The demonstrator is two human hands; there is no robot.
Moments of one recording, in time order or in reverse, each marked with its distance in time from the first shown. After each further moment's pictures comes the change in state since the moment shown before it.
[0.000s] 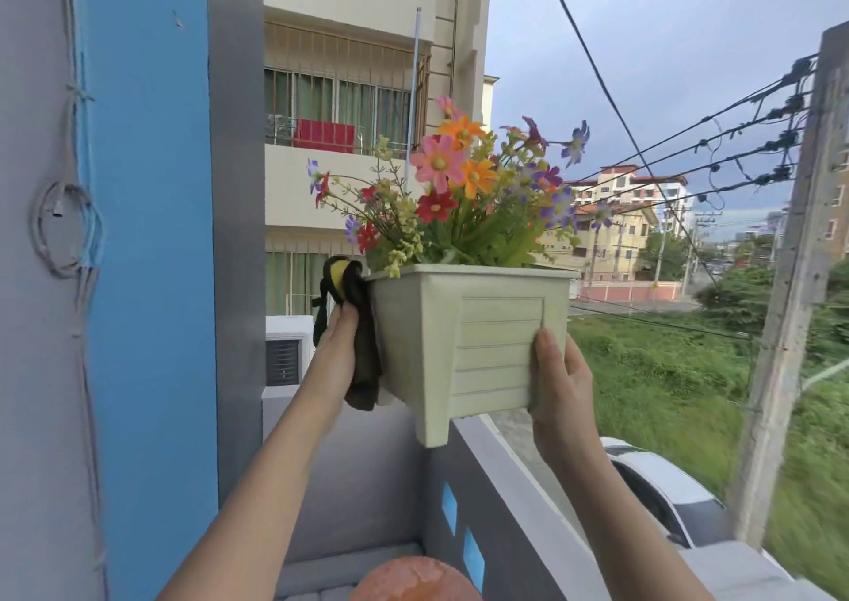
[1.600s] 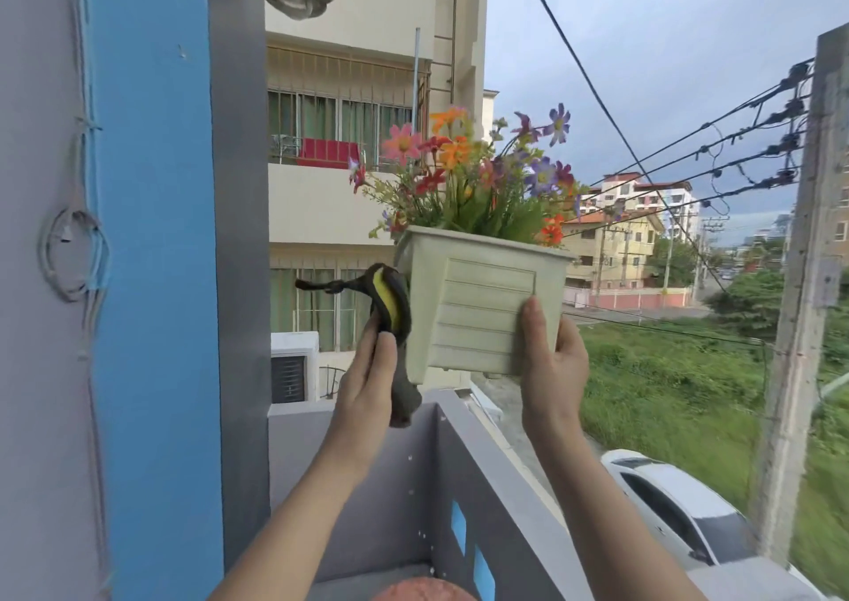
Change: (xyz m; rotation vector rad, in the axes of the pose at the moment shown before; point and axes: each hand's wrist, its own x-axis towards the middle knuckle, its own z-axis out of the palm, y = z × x) left_hand -0.046 0.002 0.030 0.313 0.009 0.328; right_hand 0.024 -0.011 0.021 -0.161 0.314 -0.151
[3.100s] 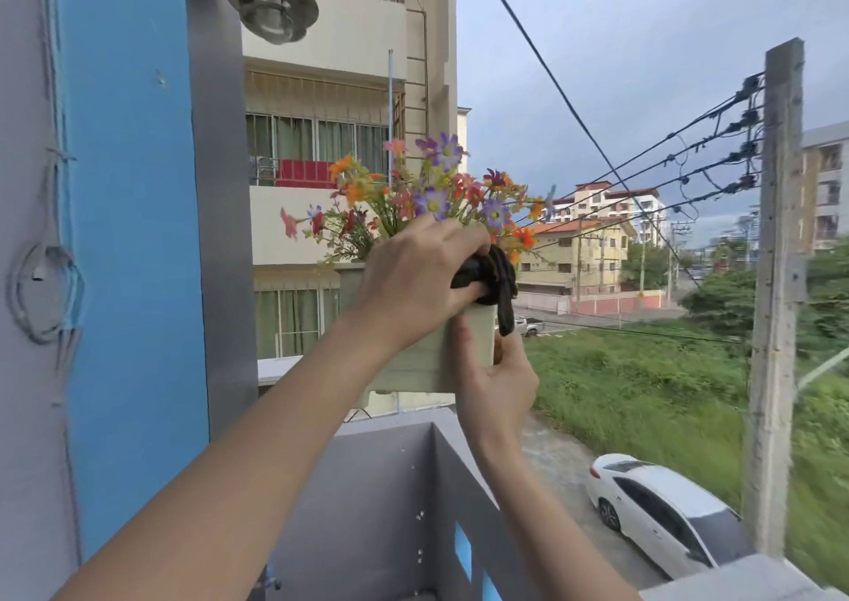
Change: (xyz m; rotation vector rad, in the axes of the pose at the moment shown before) left_hand 0.101 0.085 0.004 0.865 -0.049 1.010; right_hand -0.029 0.000 0.062 -0.199 0.084 -0.124
